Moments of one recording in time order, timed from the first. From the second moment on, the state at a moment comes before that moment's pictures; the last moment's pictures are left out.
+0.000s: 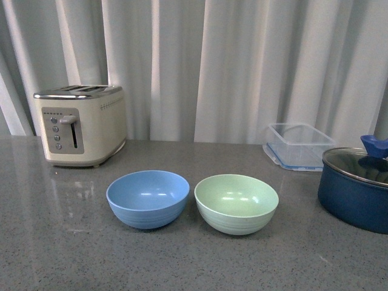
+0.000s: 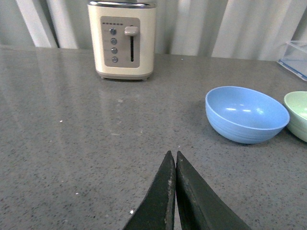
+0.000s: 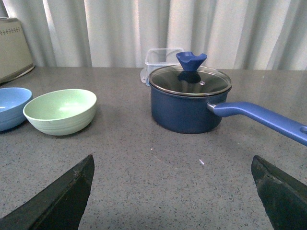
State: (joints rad) left arm -0.01 0.91 0.11 0.79 -0.01 -0.01; right arm 0.00 0.00 0.01 0.00 0.00 0.00
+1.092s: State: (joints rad) left arm 0.00 0.29 0.02 0.29 0.00 -0.01; right arm 0.00 0.00 0.01 0.00 0.00 0.00
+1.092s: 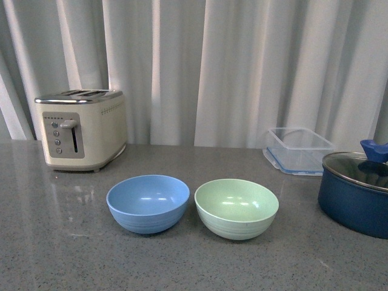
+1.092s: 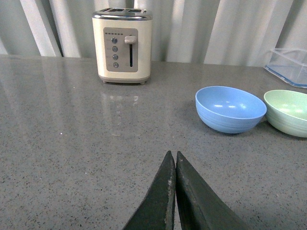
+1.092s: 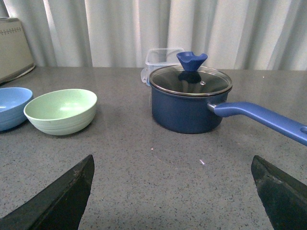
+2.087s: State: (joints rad) left arm 0.00 0.00 0.02 0.00 0.00 0.00; right arm 0.08 0.52 0.32 -0.53 0.06 0.13
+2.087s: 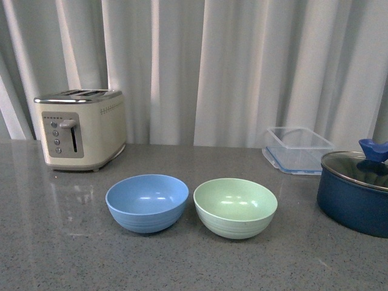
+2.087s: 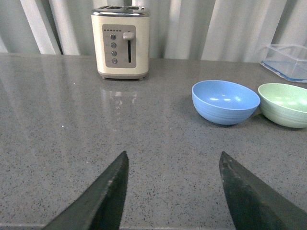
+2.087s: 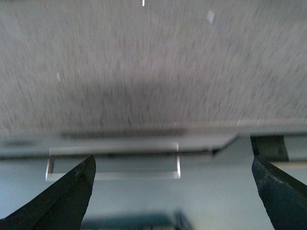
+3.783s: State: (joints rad) left arm 0.00 0.00 0.02 0.00 0.00 0.00; right arm 0.24 2.08 1.58 -0.42 -0.04 0.24
